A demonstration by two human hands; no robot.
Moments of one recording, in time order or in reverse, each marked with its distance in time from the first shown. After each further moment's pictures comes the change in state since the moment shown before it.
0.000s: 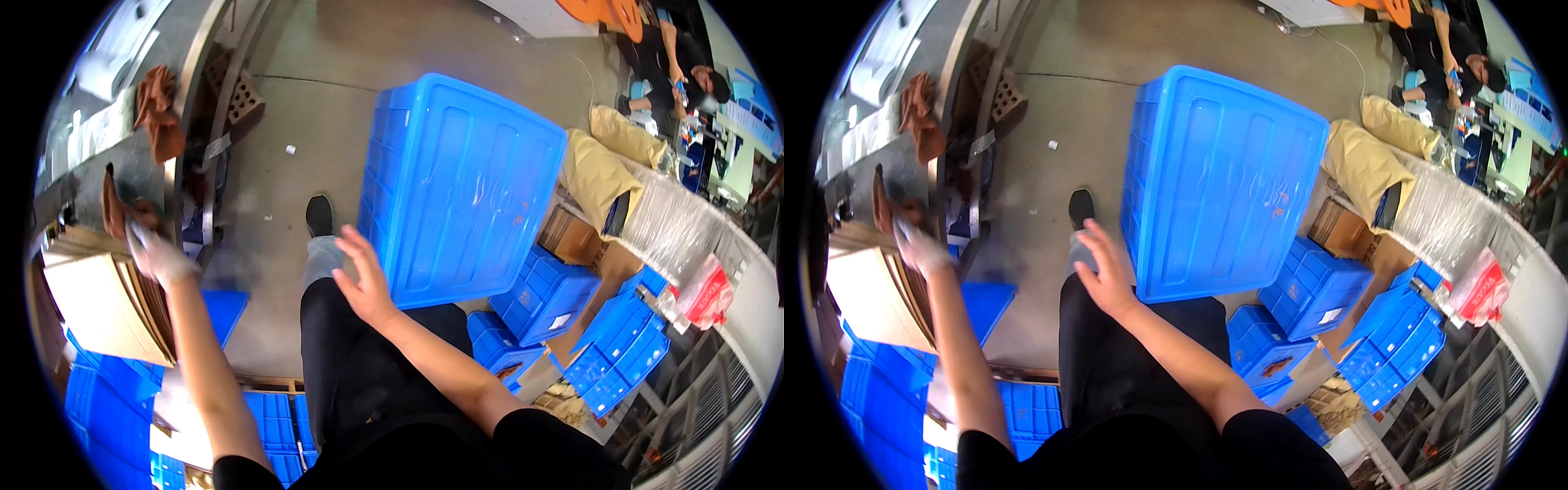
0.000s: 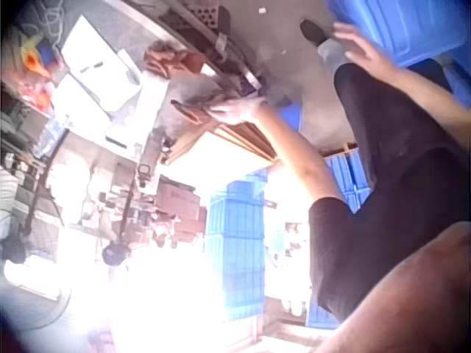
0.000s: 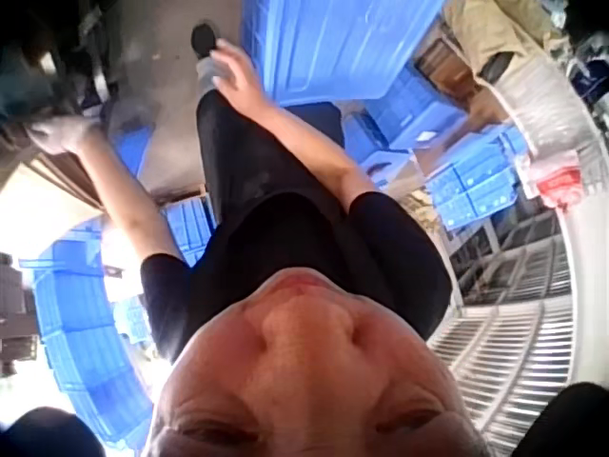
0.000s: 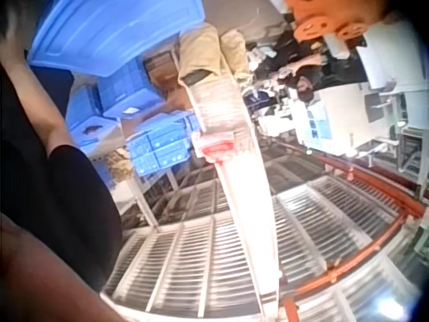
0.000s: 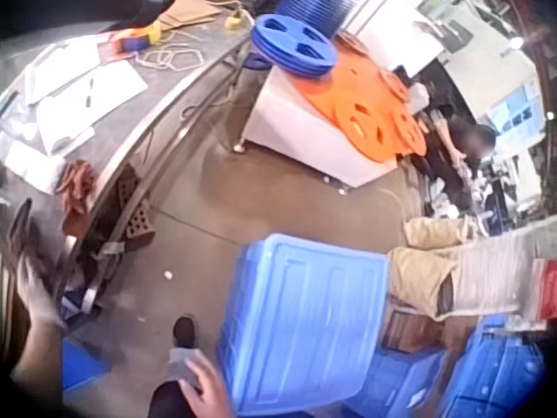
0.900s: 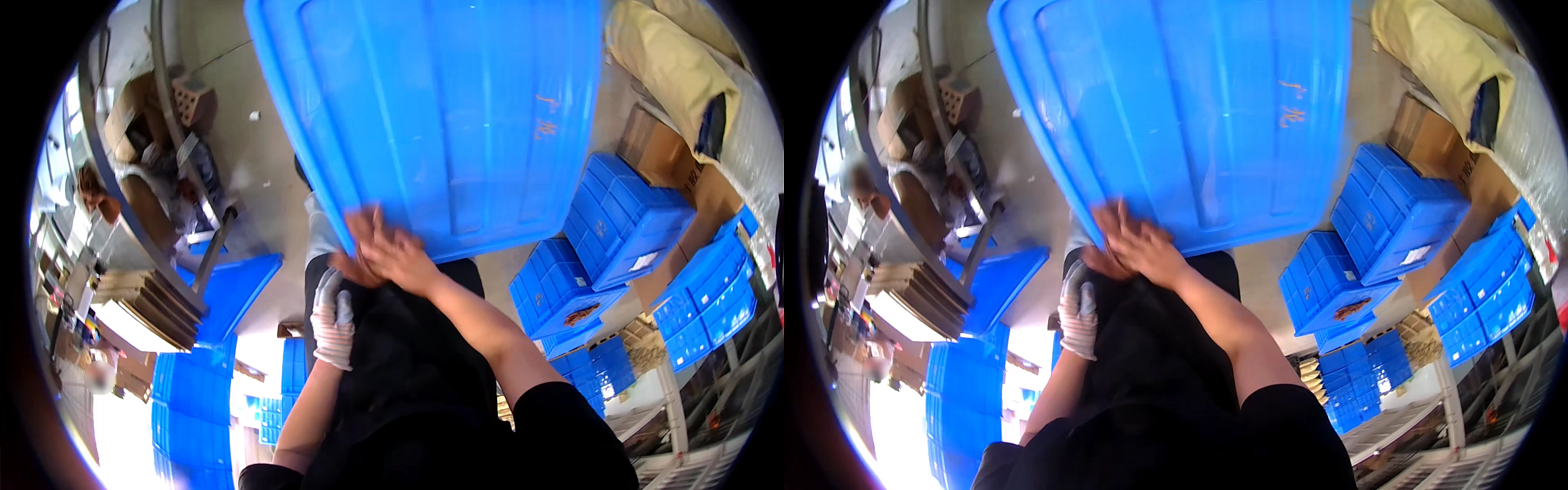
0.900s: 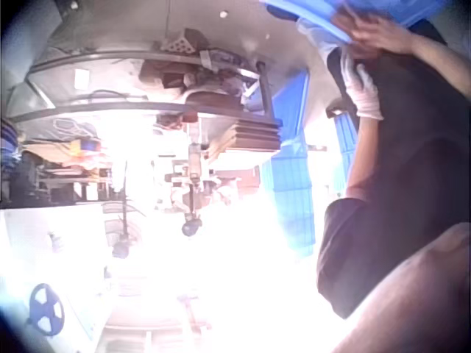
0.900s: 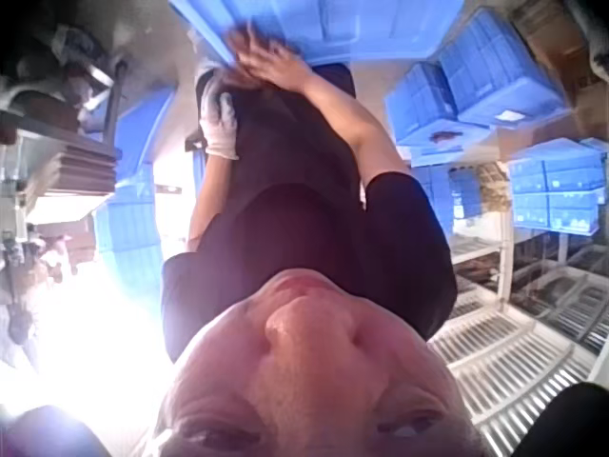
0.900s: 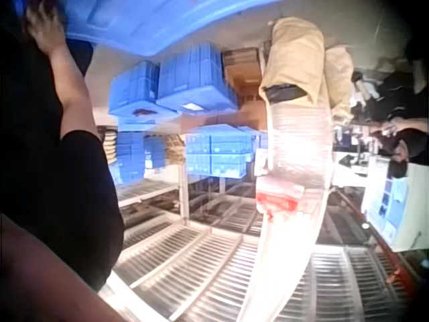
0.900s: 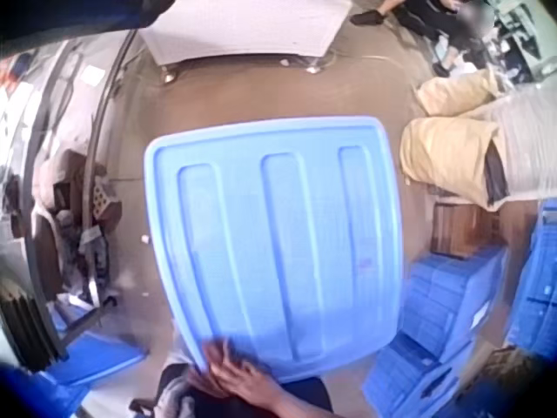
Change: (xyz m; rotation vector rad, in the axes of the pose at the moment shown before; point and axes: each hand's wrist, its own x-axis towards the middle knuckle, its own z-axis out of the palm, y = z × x) left_hand -0.425 -0.003 -0.026 0.471 -1.180 0.231; right_hand -0.132 0.234 -0.108 -0.781 -0.219 -0.459
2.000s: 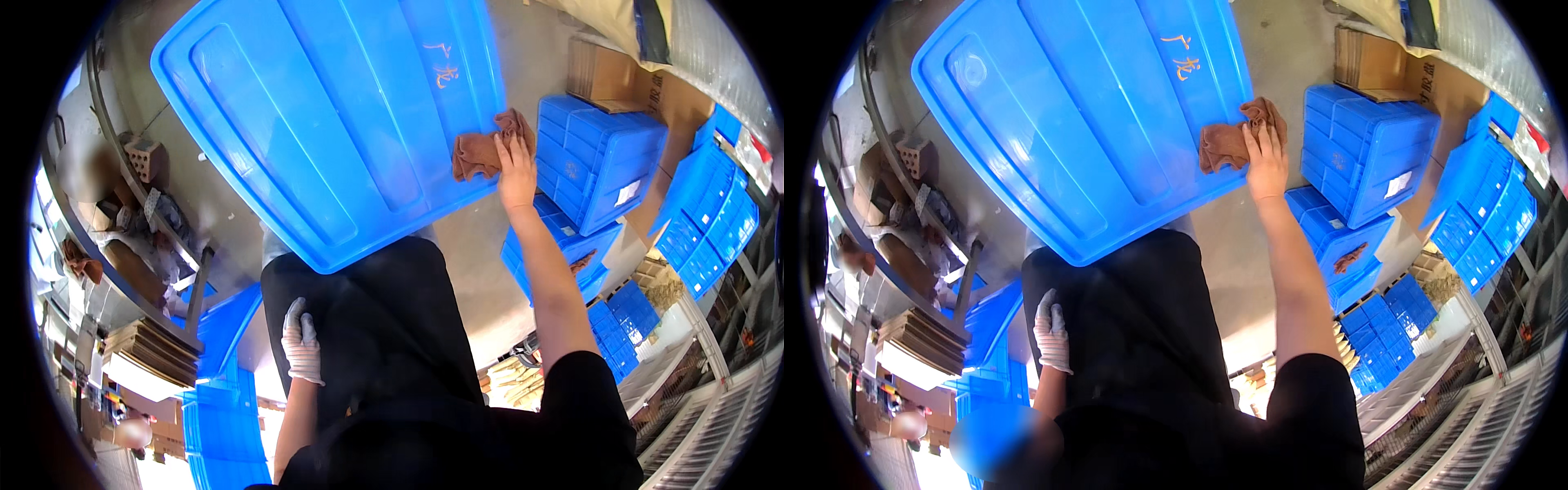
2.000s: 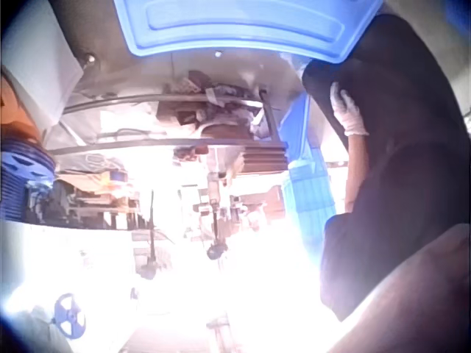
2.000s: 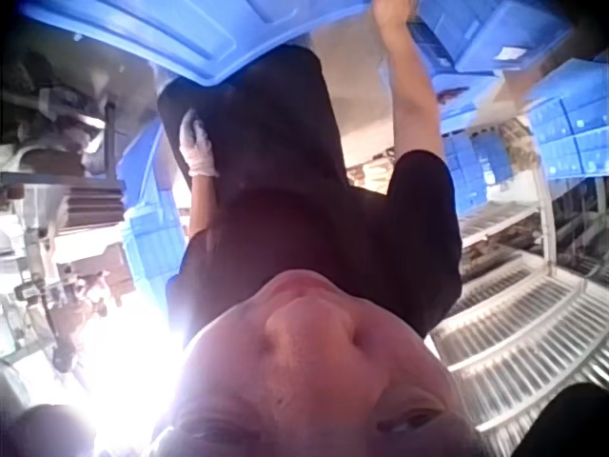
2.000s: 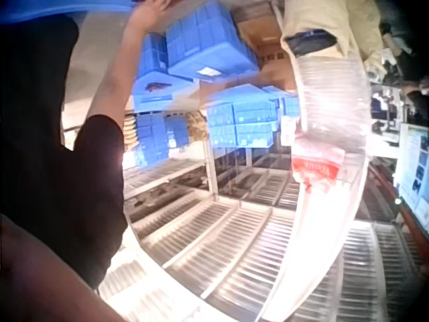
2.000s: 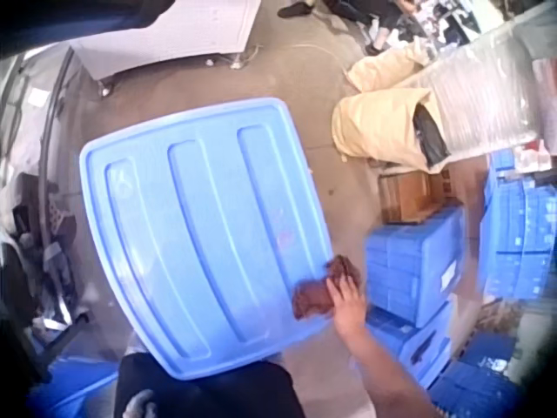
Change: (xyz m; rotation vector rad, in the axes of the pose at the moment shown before) left_hand -0.049 -0.039 -0.006 -0.065 -0.140 -0.159; right_hand -0.207 0.179 -0.090 -0.415 0.088 1.001
